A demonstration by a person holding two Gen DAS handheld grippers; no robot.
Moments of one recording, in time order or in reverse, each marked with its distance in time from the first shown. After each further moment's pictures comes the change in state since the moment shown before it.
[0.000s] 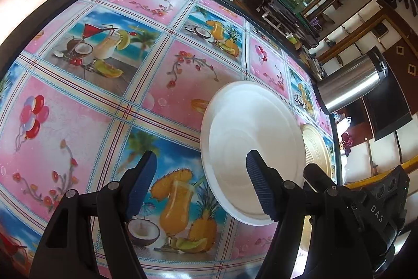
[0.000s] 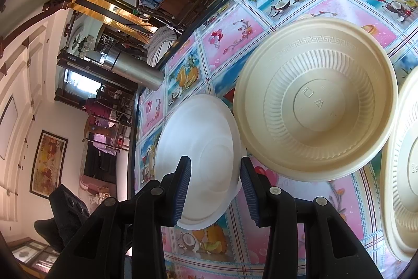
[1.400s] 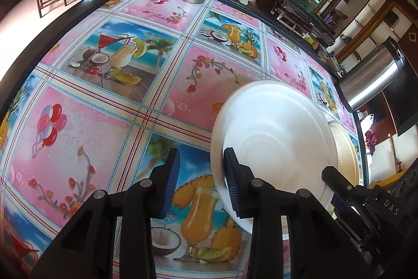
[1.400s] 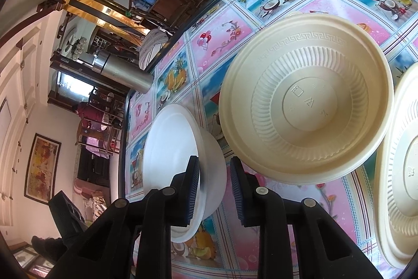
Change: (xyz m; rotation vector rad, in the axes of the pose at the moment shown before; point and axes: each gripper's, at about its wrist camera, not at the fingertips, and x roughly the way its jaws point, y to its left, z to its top) left arm 0.004 -0.003 -0.008 0.067 -0.064 0.148; right arm 0.005 -0.009 0.001 0.008 -0.014 -0.047
